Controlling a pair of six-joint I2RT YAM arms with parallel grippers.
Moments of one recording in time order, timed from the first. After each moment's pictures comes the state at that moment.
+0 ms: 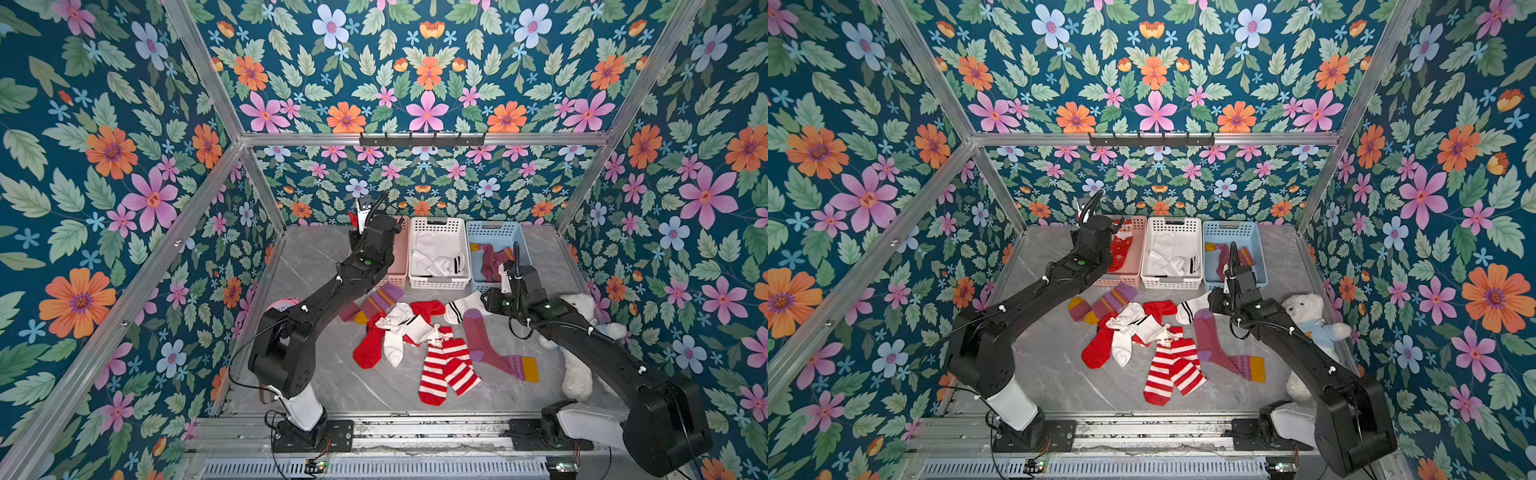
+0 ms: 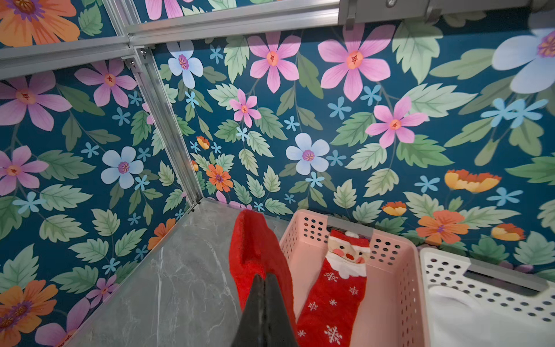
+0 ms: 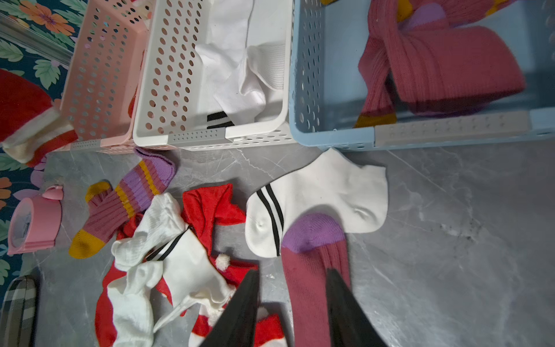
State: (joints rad) left arm -0.55 1.72 1.39 0.07 -0.92 -0.15; right arm 0.34 1.22 0.83 -0.39 -0.08 0.50
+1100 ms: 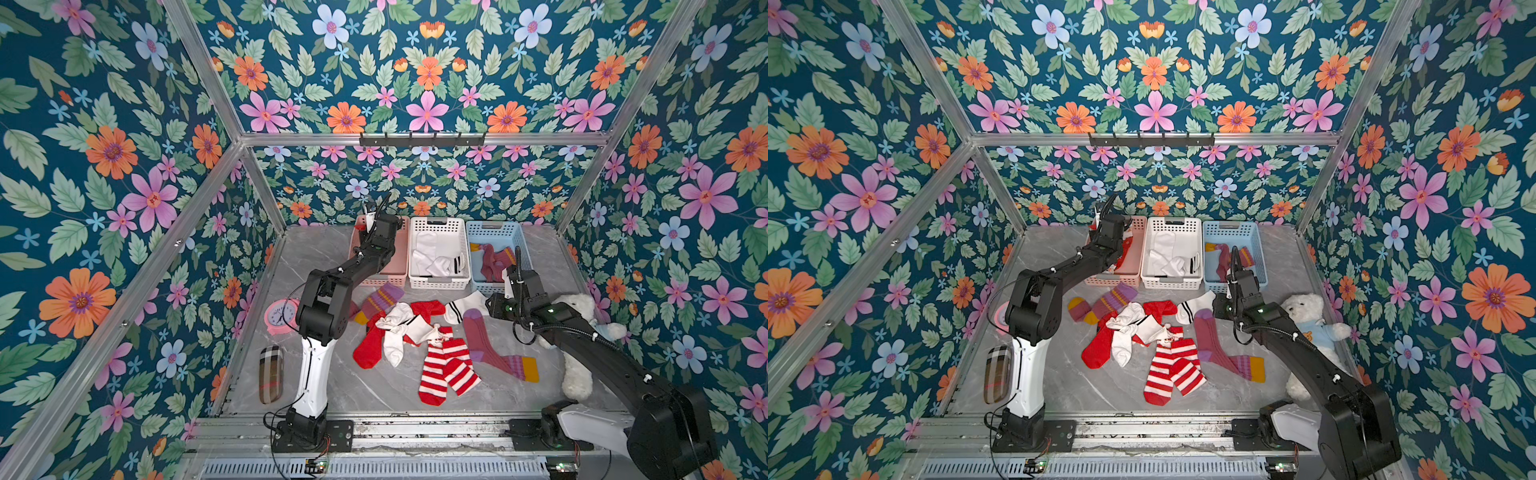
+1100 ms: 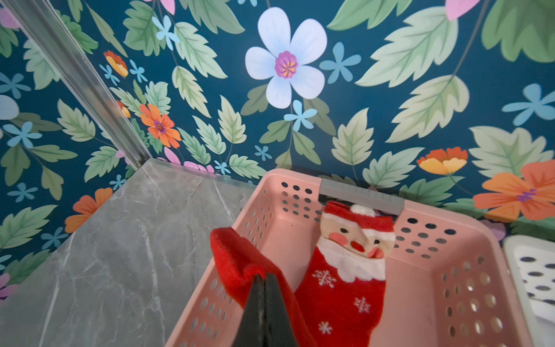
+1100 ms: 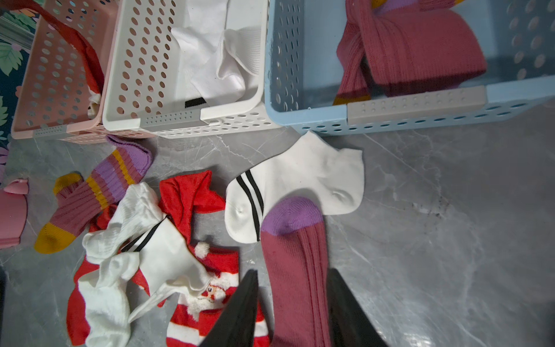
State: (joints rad) left arm -0.43 2.22 1.73 0.04 -0.74 -0.25; right arm 0.34 1.19 0.80 -0.46 -0.04 0.48
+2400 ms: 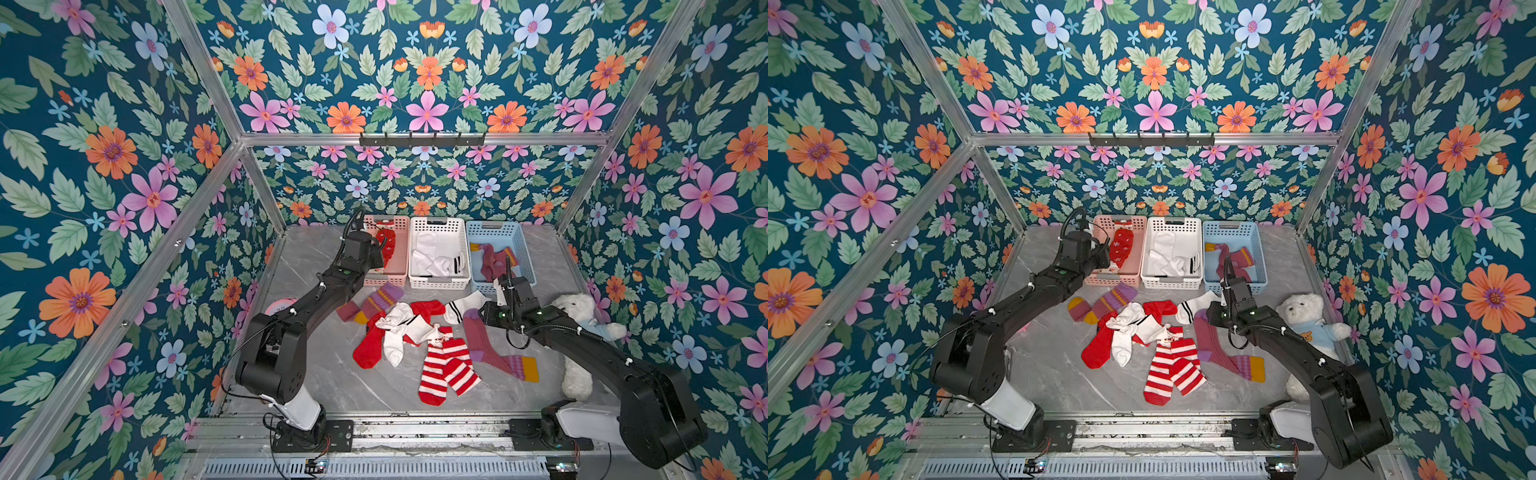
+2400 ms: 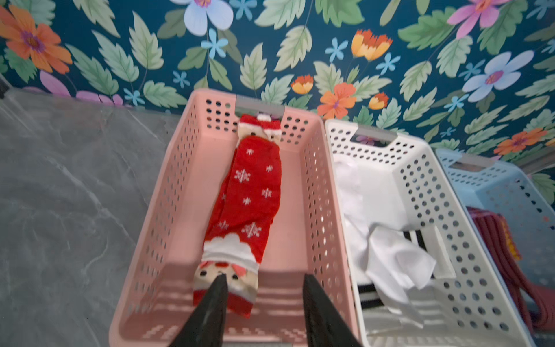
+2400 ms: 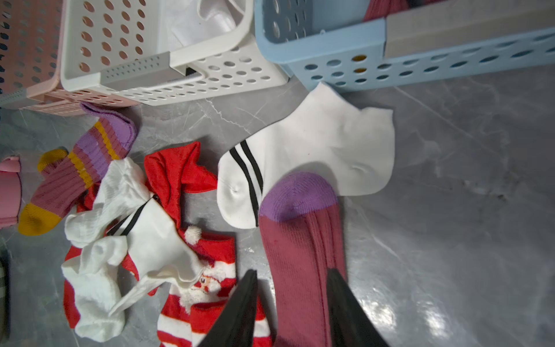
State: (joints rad) left arm -0.39 1.59 1.09 -0.01 -0.17 -0.37; right arm 0.36 1.29 0.72 -0.34 -0.13 0.52
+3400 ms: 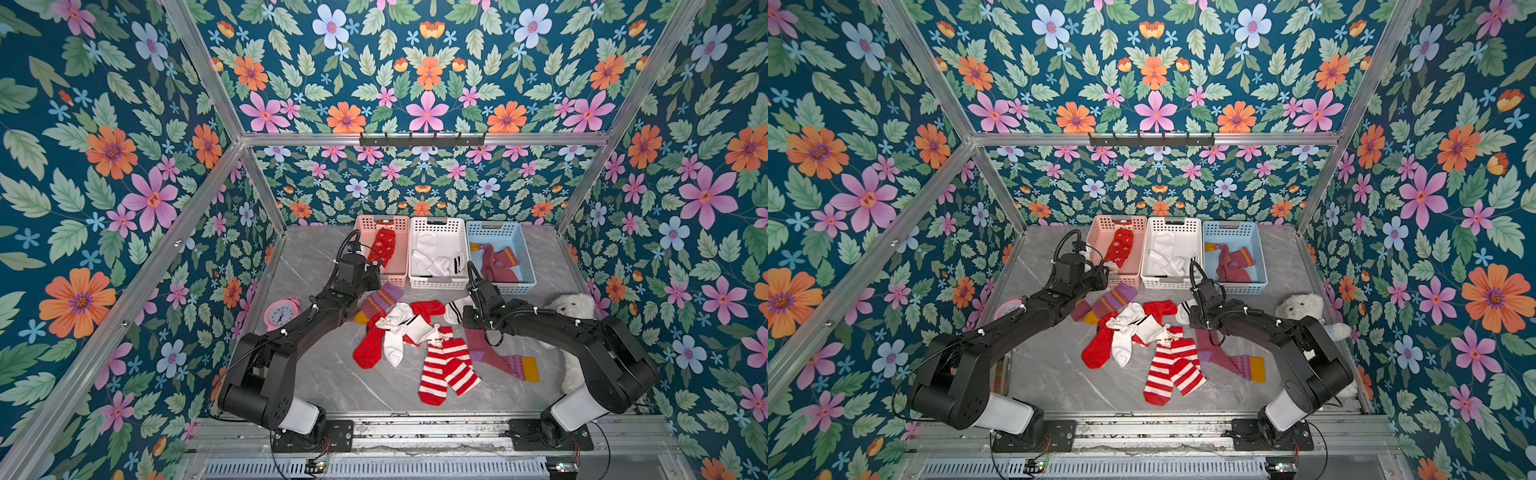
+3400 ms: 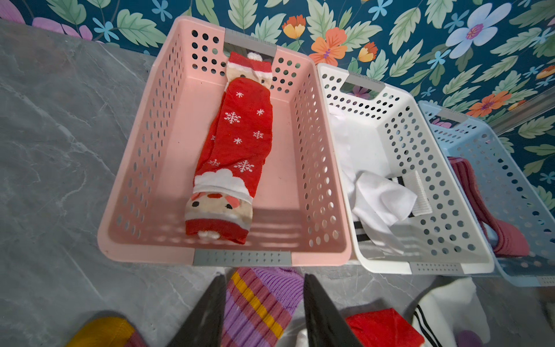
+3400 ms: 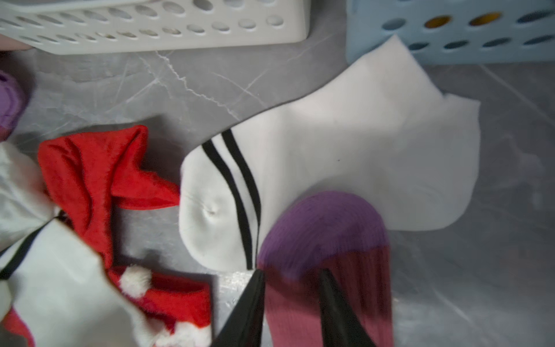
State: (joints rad) left arm -0.39 1.47 0.88 0.07 -0.07 -0.41; right arm 0.52 1.59 0.83 -0.30 0.09 0.54
